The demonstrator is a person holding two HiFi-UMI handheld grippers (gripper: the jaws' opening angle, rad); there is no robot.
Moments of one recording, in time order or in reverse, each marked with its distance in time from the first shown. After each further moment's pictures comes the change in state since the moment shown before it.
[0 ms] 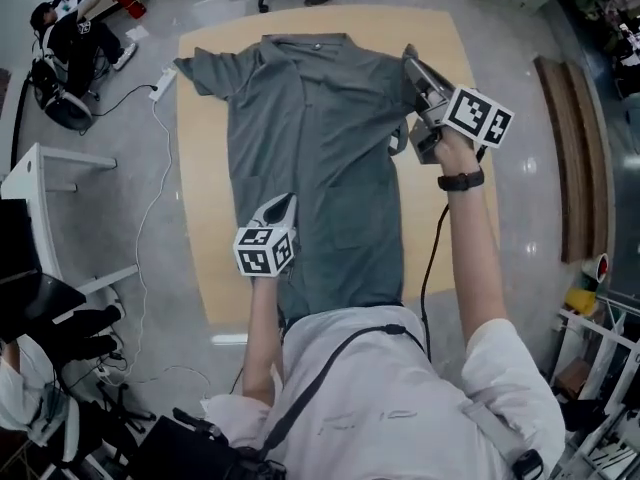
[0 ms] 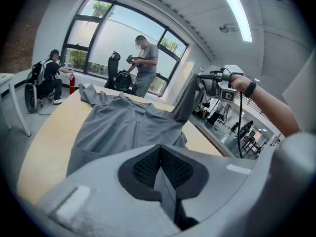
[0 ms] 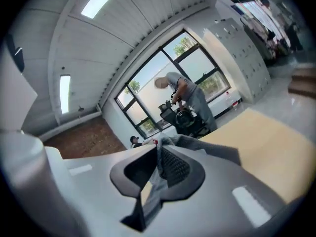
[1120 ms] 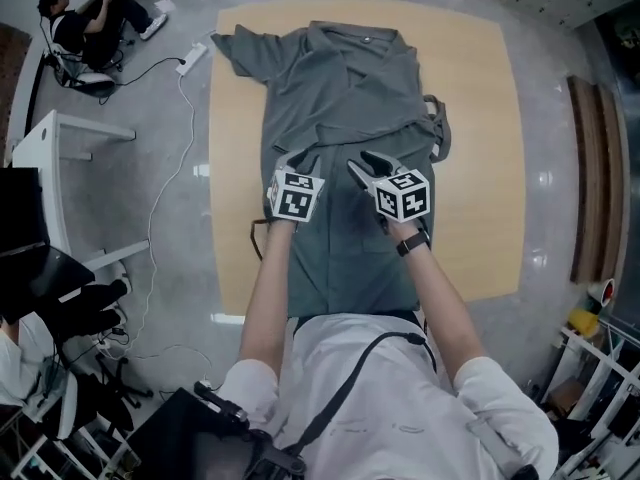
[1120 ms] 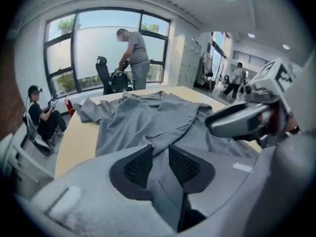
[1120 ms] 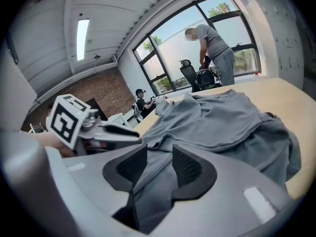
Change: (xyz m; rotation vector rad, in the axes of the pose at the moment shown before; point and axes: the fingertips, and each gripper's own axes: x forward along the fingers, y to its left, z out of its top) left arm 0.070 0.101 0.019 0.325 0.167 0.163; right arm 0.045 0.040 -0.328 -0.291 0.484 0.093
